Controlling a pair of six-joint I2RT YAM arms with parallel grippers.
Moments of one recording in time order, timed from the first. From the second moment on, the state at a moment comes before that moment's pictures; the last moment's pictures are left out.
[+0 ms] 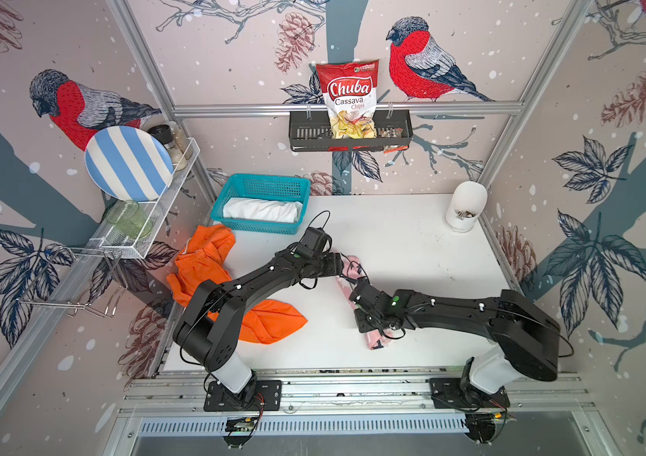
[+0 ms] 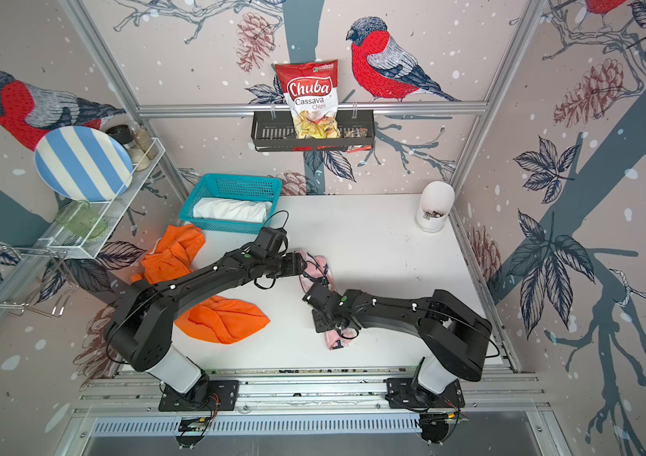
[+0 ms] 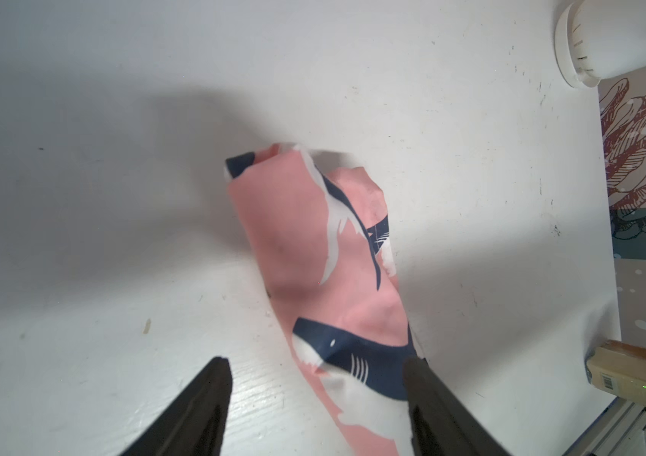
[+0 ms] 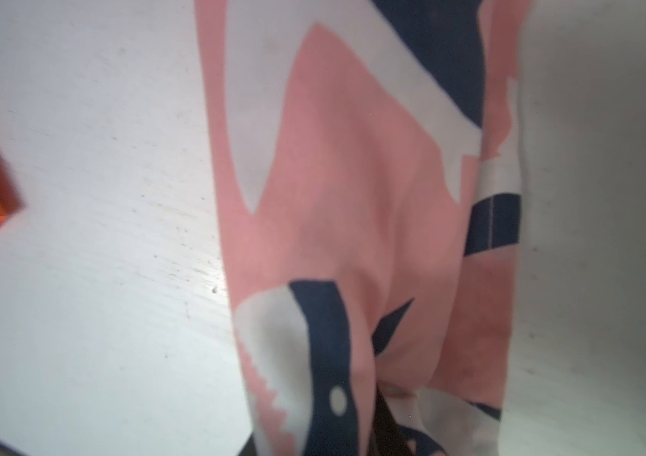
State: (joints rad) left arm -0.57 1.61 1.05 -0.35 0.17 -0.60; right arm 1.04 1.54 0.80 -0.38 0.02 0.68
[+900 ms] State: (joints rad) left arm -0.61 1.92 1.21 -0.30 0.24 -0.61; right arm 0.67 1.39 0.30 0.31 -0.61 0.84
